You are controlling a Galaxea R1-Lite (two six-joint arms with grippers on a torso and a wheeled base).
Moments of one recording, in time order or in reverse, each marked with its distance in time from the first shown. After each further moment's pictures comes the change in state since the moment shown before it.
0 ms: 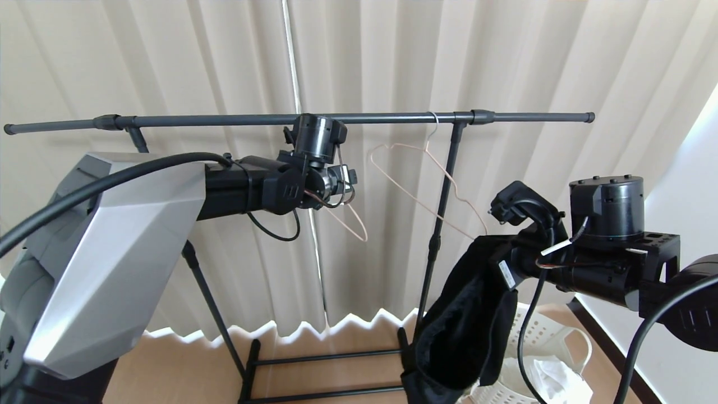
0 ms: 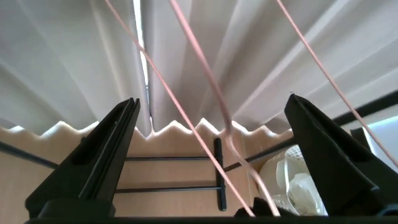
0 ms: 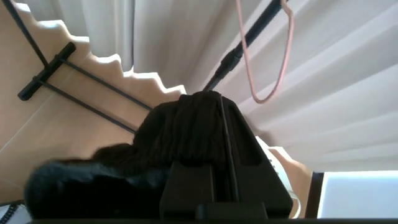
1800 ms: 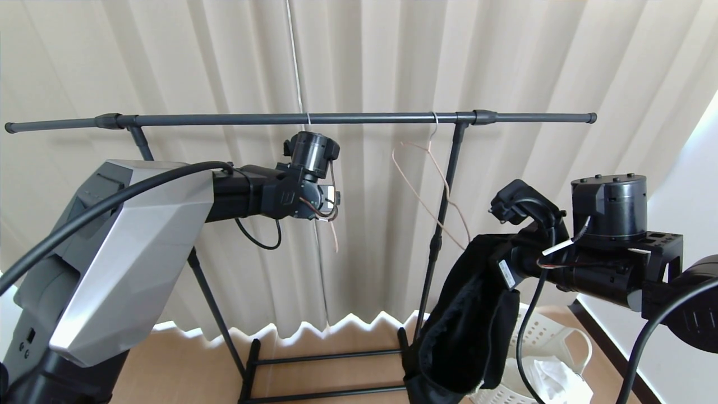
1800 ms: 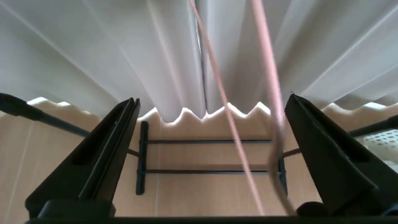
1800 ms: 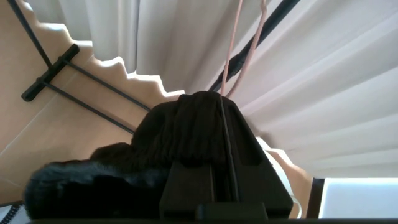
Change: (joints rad) left arm 0.034 0.039 0.000 0.091 0.080 0.157; right arm 0.000 -0.009 0.001 -0.001 0.000 0.000
